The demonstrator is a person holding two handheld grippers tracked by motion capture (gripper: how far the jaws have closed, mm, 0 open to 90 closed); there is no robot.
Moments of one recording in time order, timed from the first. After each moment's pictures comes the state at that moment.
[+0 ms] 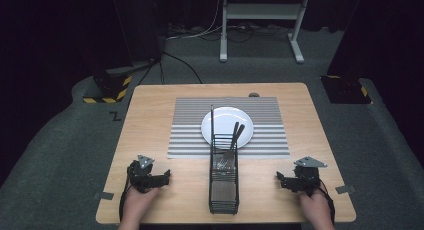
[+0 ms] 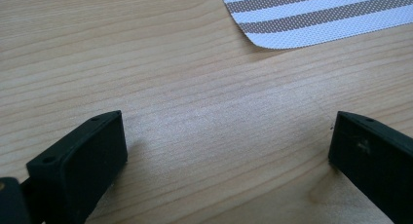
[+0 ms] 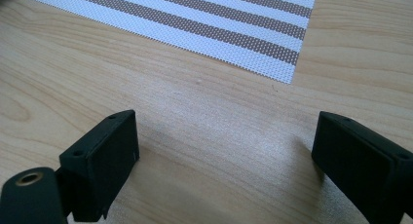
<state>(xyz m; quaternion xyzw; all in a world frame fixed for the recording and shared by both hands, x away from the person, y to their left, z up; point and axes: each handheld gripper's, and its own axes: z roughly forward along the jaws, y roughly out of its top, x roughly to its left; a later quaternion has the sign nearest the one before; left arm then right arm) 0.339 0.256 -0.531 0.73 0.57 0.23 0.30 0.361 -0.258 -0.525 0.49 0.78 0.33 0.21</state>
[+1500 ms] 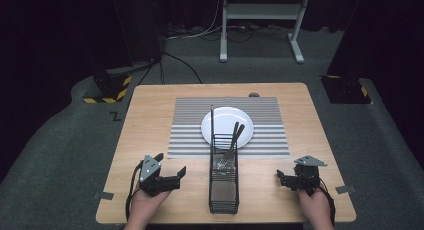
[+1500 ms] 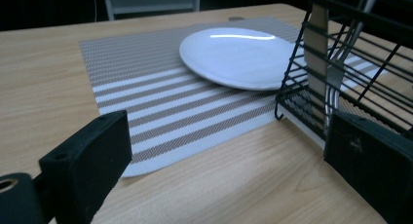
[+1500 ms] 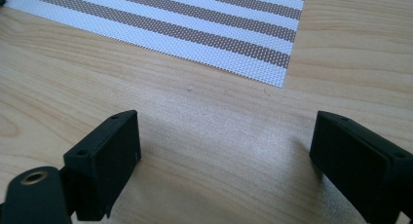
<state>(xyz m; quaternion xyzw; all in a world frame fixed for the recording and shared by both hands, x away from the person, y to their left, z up) 0.311 0.214 -0.483 0.70 0.44 0.26 0.51 0.365 -0.257 -0.525 0.51 0.77 0.33 0.22</state>
